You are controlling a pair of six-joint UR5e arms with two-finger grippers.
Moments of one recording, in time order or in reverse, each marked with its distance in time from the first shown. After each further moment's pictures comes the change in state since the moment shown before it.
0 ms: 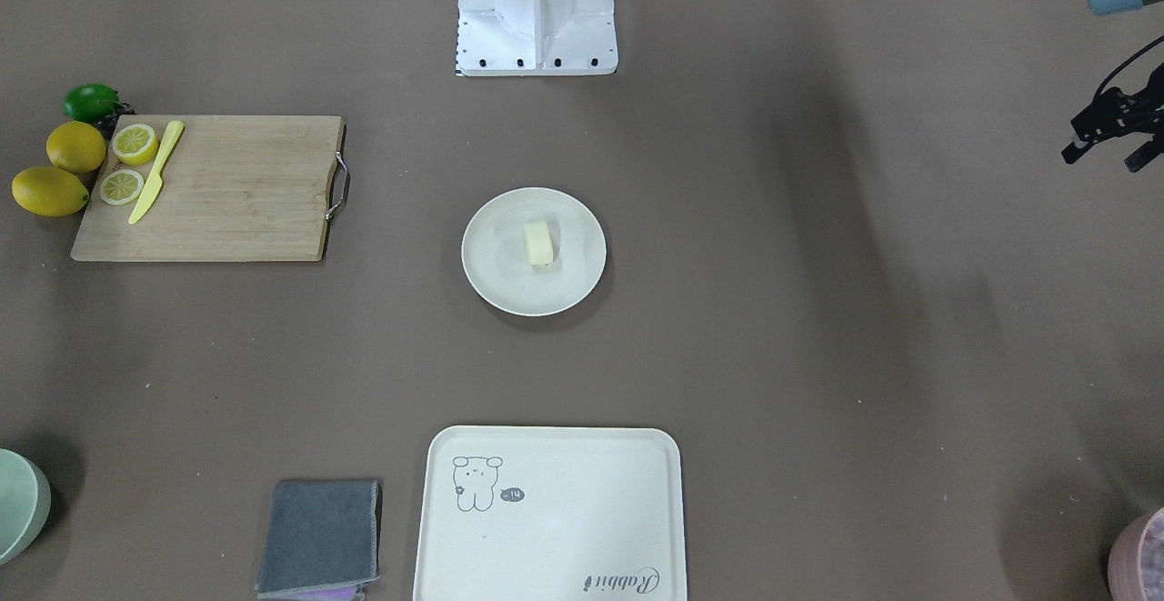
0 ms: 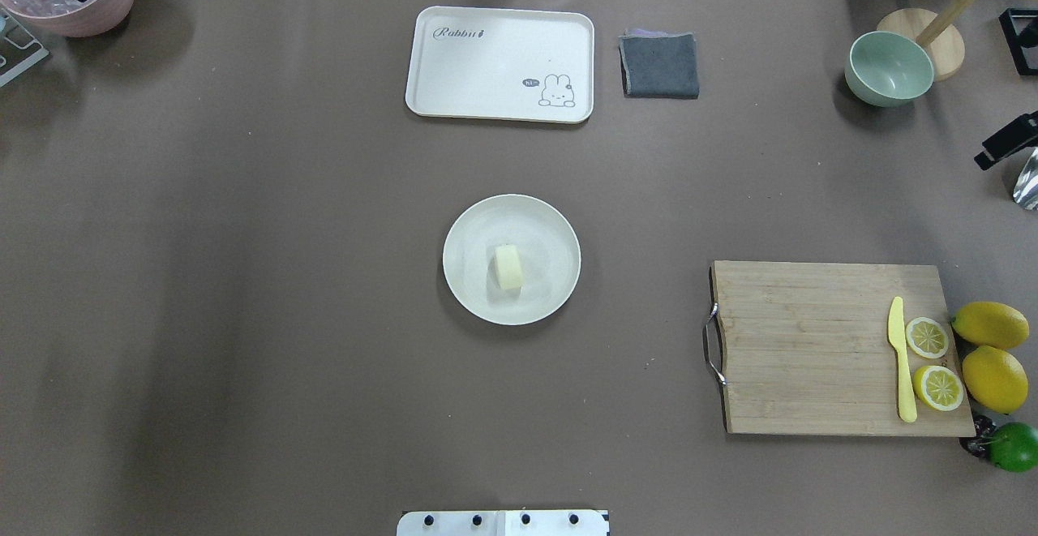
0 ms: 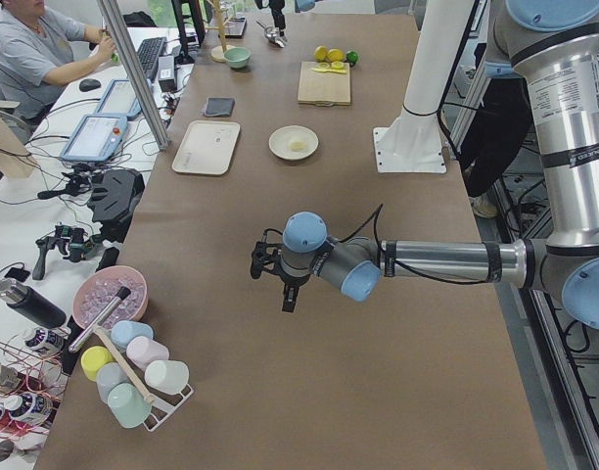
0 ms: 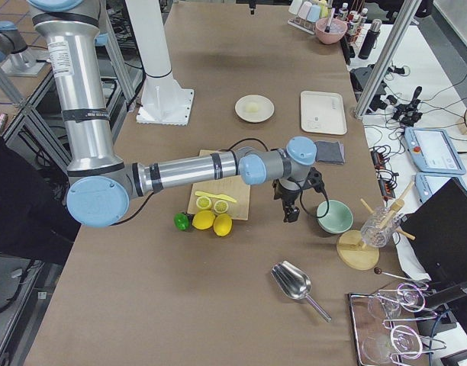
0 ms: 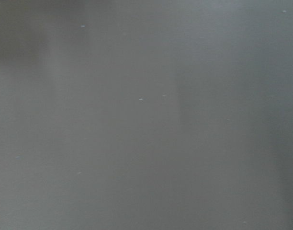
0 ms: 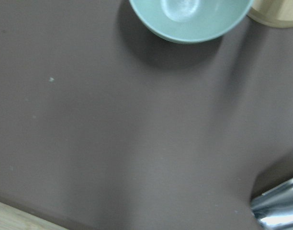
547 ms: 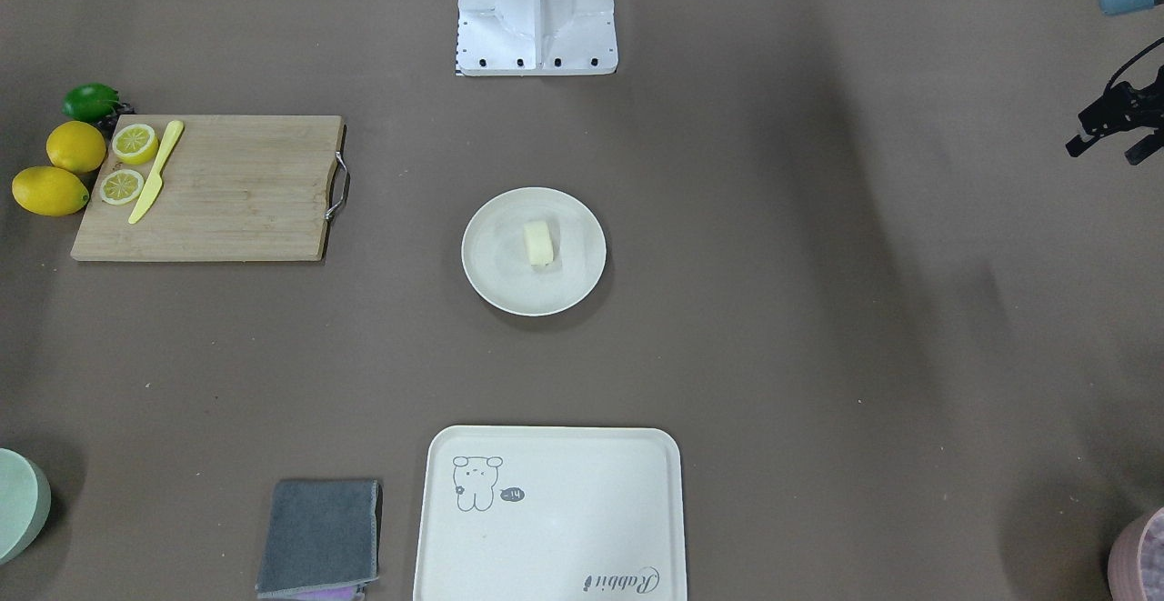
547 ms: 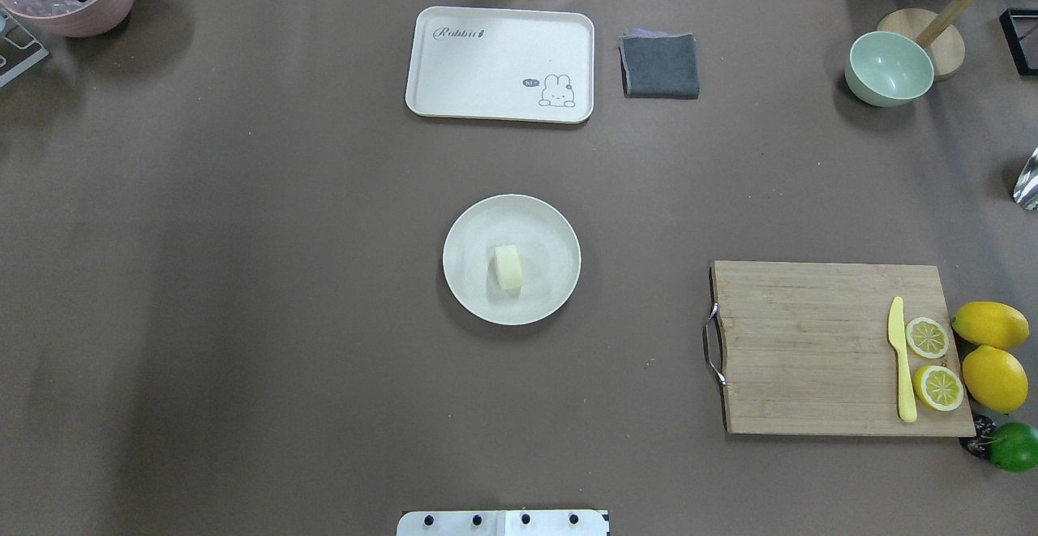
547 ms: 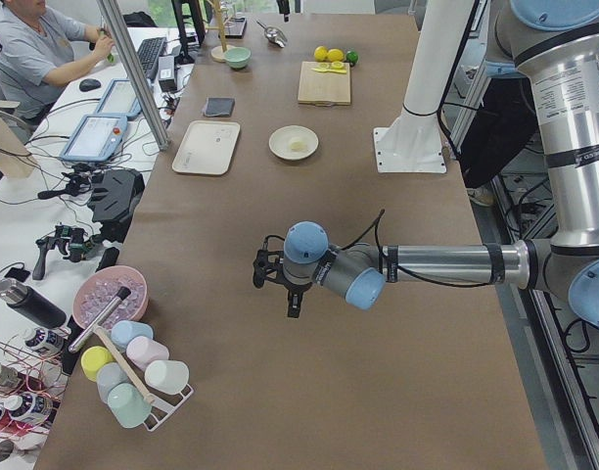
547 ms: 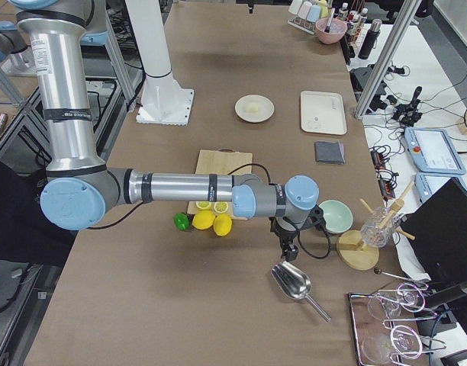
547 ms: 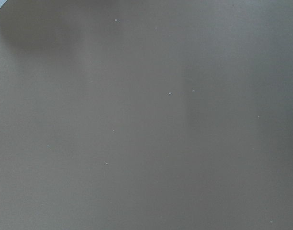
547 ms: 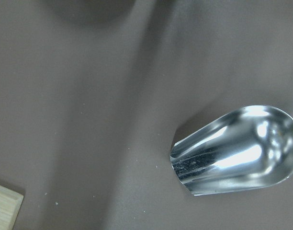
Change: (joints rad) left arm -0.039 0.002 0.031 0.002 -0.091 0.000; right arm 0.132 -0.044 -0.089 0.002 0.039 -0.184
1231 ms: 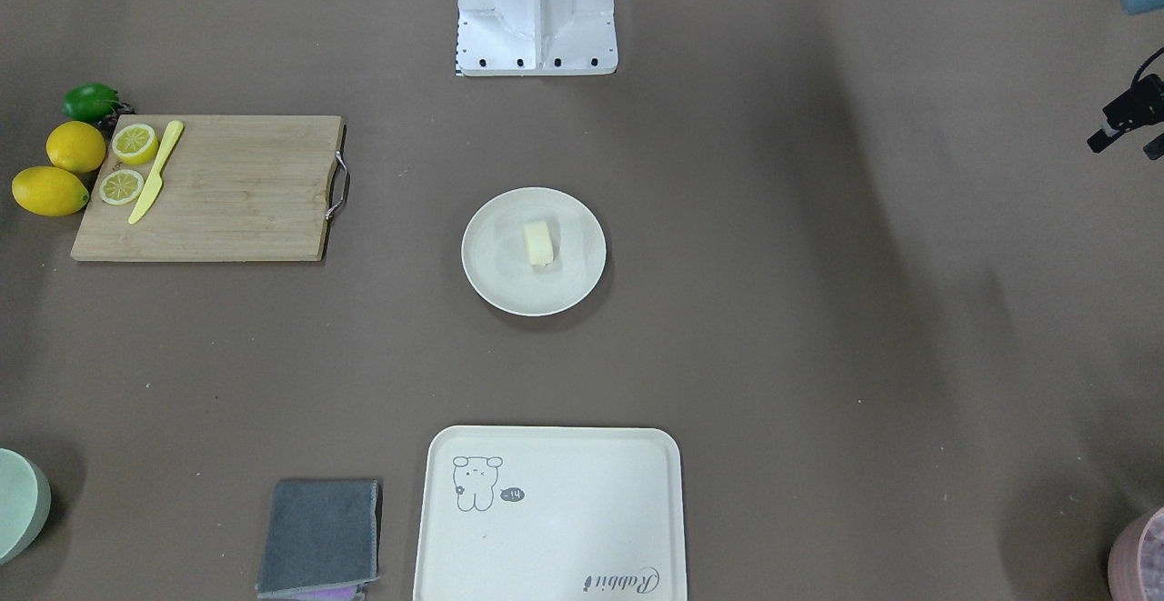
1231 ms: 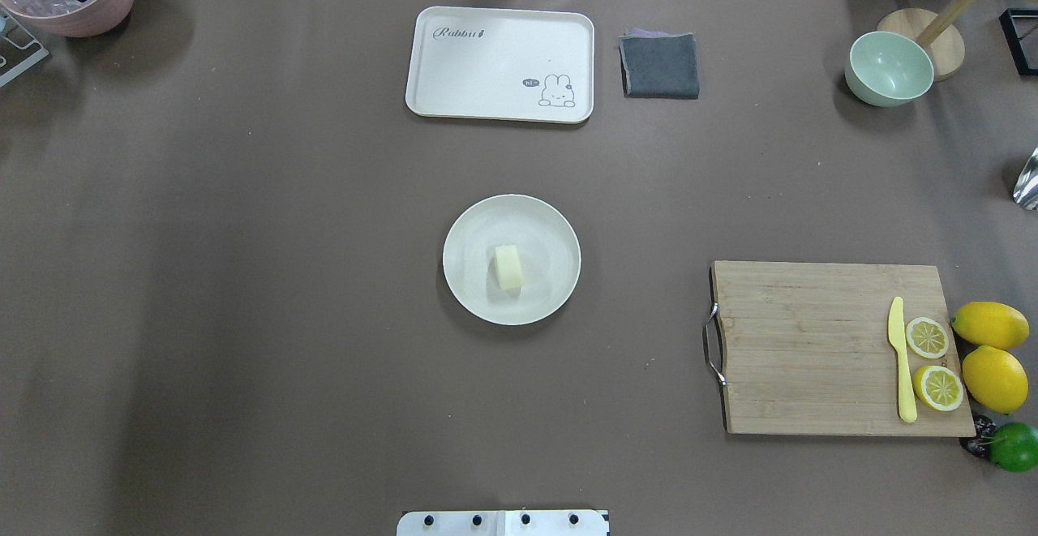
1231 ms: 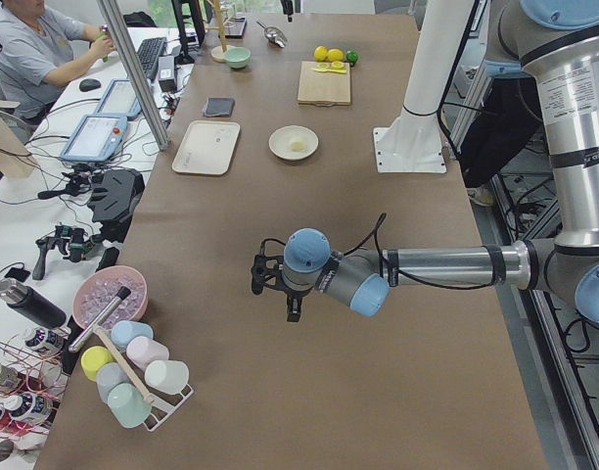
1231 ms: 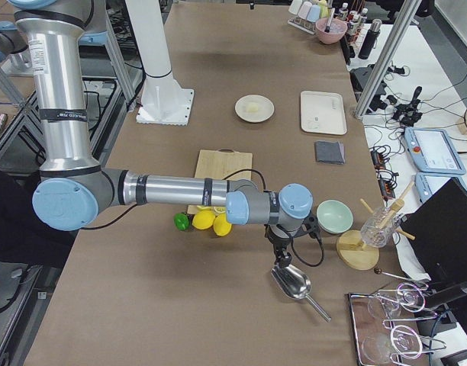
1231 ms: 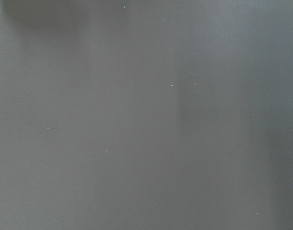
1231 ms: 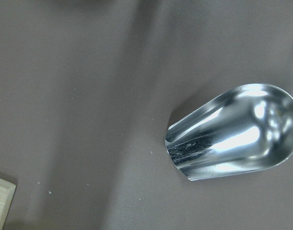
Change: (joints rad) left arm -0.055 -0.004 0.009 -0.001 -0.040 0.001; right arm 0.004 -0.022 -0.003 0.008 0.001 0.006
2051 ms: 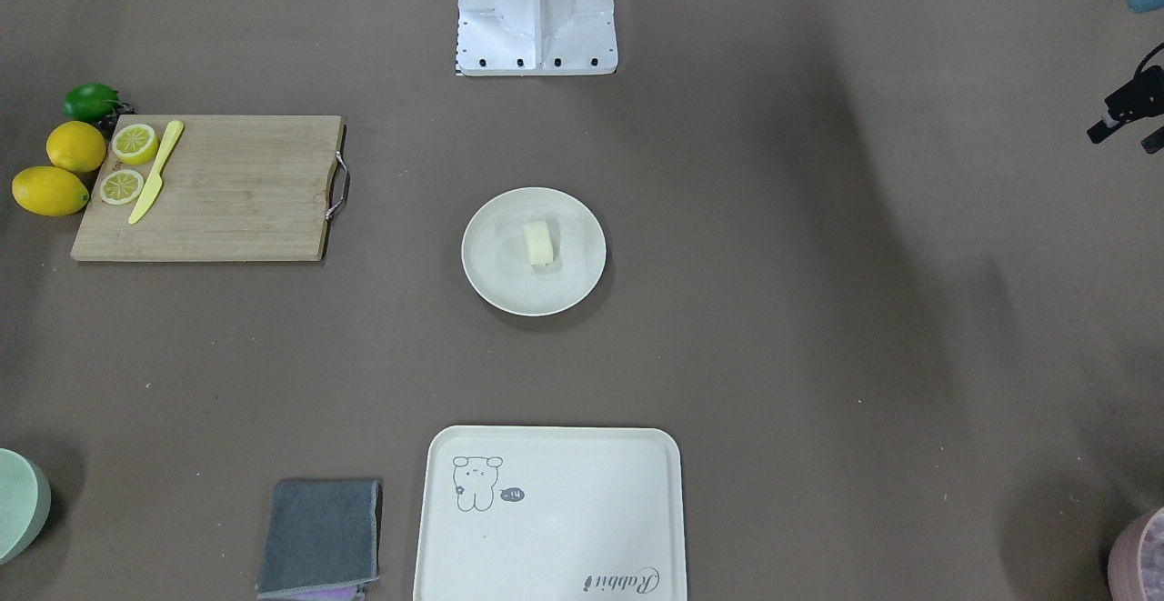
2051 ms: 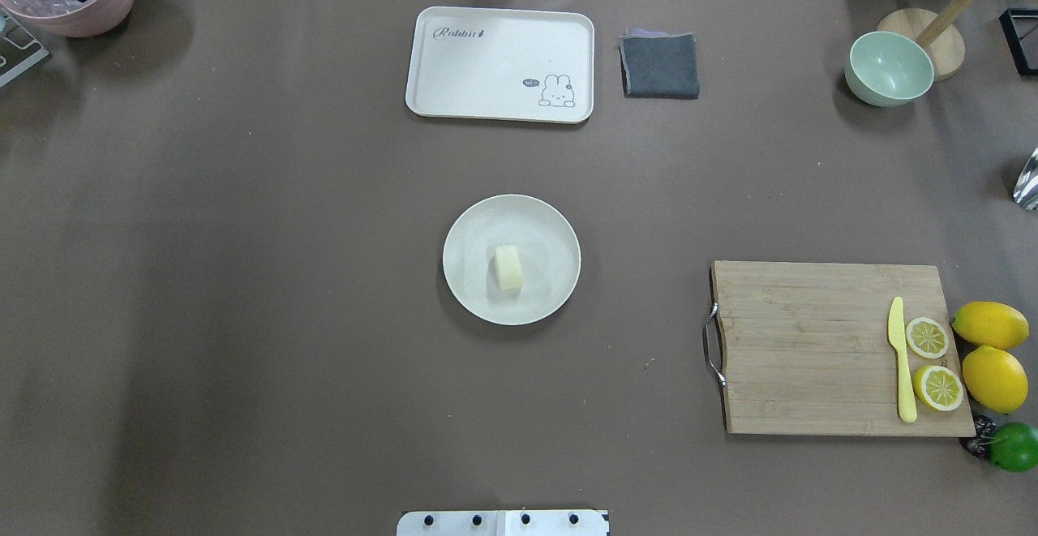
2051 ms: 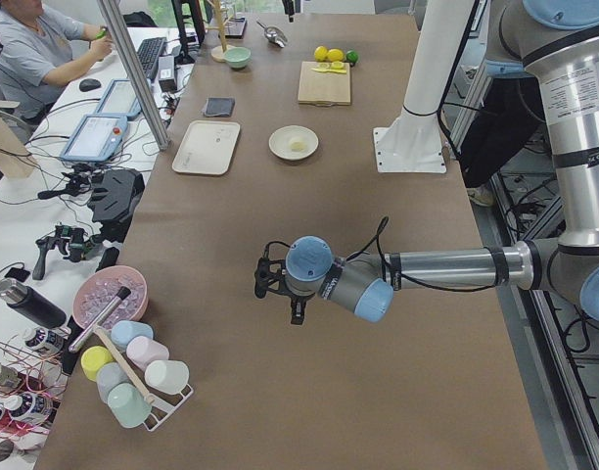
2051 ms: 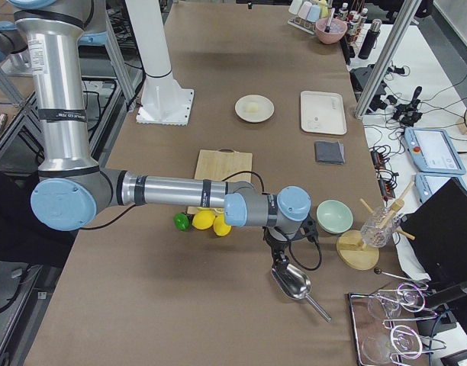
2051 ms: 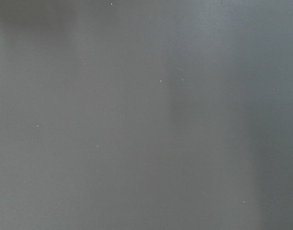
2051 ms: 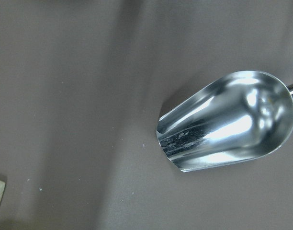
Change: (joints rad) left arm -0.029 0.016 0.011 0.007 -0.023 0.052; right arm 0.000 -0.012 -0.001 0.001 -0.015 0.019
